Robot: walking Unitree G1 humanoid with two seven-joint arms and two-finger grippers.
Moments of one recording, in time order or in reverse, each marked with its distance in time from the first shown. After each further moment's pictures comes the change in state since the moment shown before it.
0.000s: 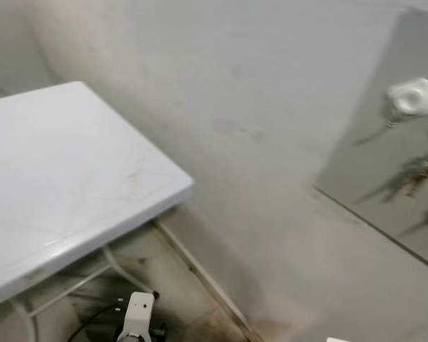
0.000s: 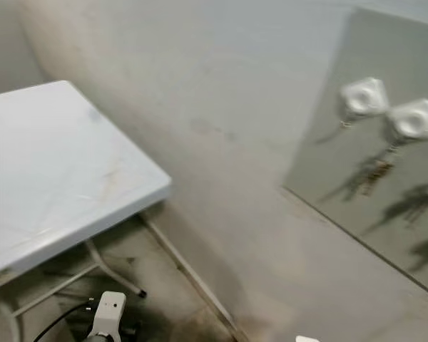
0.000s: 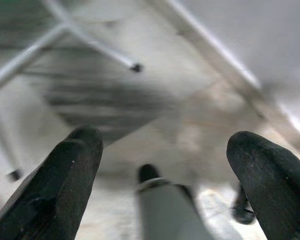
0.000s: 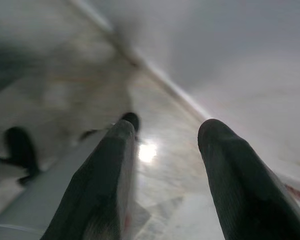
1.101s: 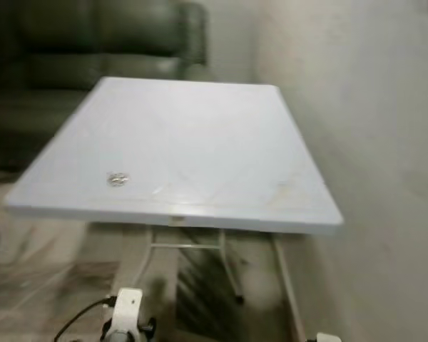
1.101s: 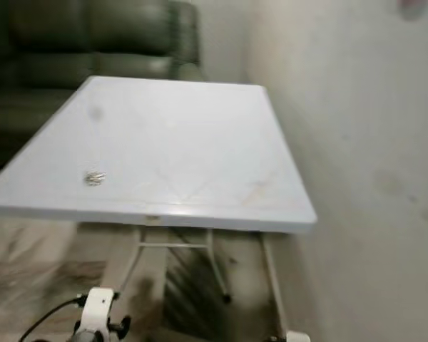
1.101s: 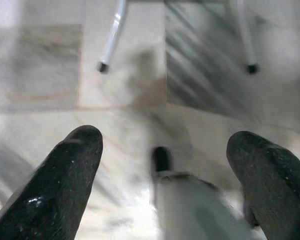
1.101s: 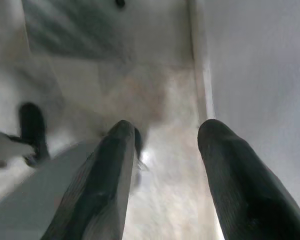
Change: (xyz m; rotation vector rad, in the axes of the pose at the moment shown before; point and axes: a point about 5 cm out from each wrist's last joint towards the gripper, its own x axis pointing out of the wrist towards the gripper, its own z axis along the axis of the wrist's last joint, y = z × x) left arm 0.001 -0.011 0.001 -0.022 -0.005 -0.023; right arm -0.003 -0.005 -0.011 0.010 0.034 -0.014
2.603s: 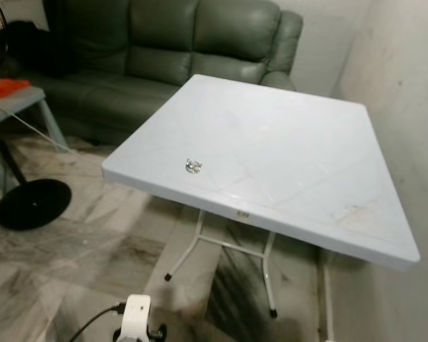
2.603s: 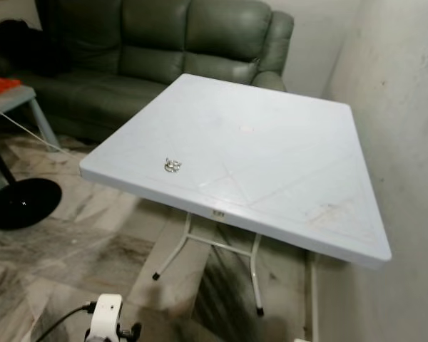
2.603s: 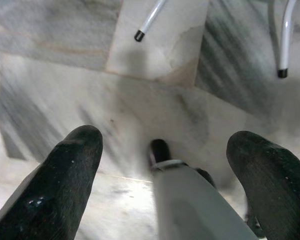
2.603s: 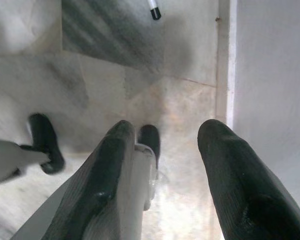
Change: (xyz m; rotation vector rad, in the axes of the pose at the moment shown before) left arm -0.003 0.014 -0.007 -0.035 0.026 0.037; right arm 0.003 0.010 0.014 0.042 -0.038 0.021
